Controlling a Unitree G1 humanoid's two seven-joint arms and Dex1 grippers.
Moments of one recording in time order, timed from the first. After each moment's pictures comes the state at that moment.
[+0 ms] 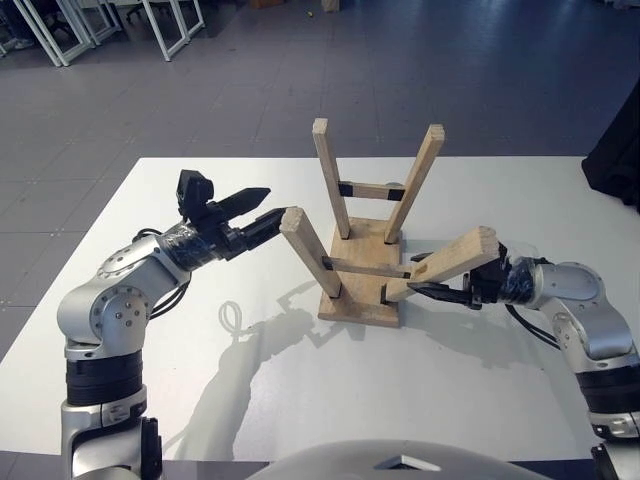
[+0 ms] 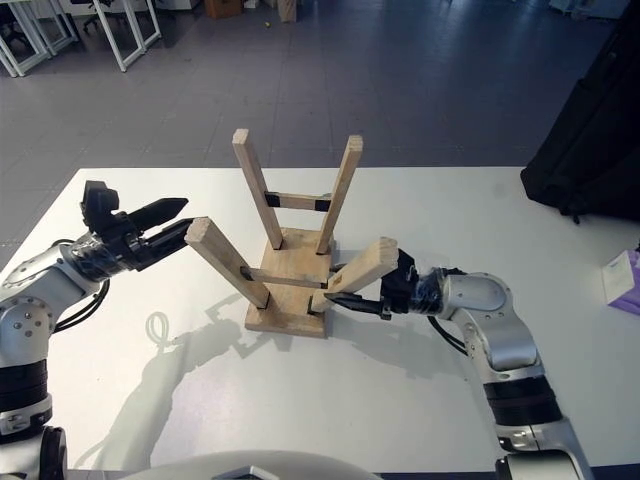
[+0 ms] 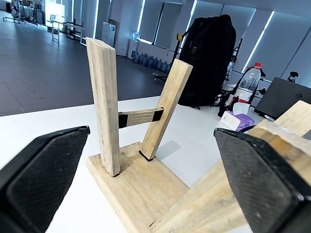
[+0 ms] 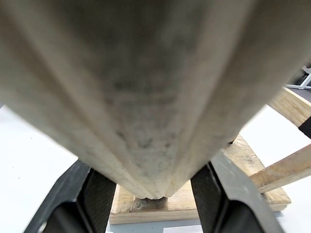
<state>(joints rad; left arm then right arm) -0.23 0.59 0.26 -0.21 -0.85 0.74 -0.73 -0.18 -0.63 0.10 -0.14 0.41 0.14 1.14</state>
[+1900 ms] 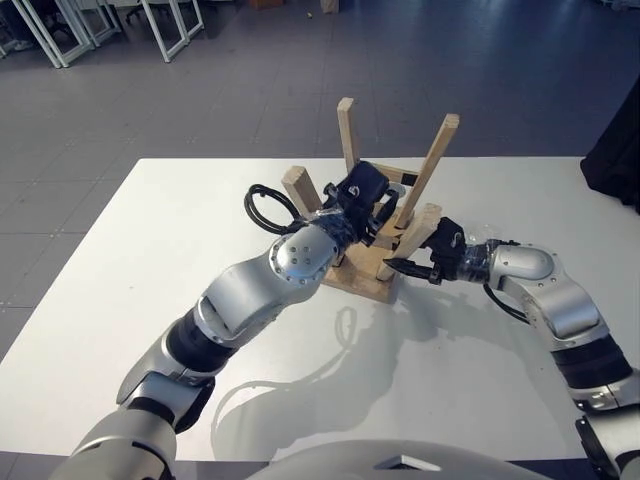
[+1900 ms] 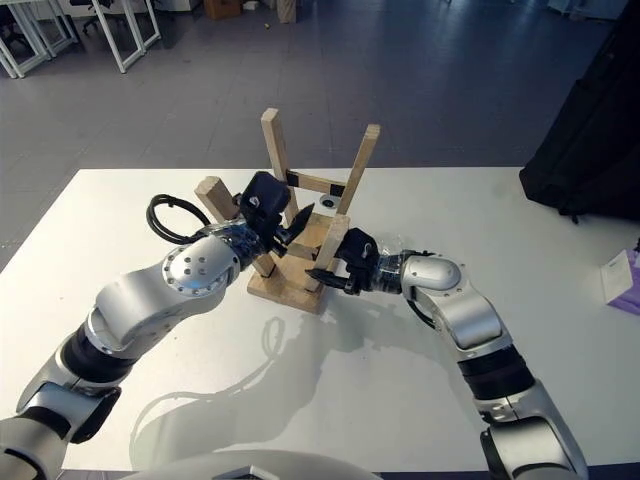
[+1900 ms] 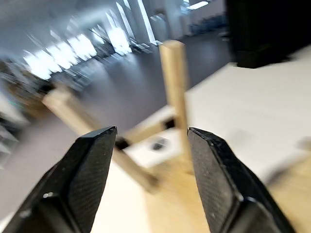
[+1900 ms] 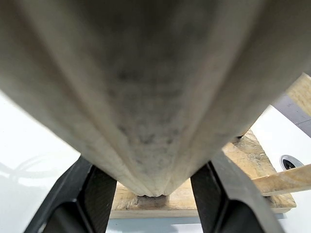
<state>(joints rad) -0.60 0.48 -0.56 -0.50 -0.36 0.77 0.27 -0.35 -0.61 0.29 -0.10 0.31 0.32 0.86</state>
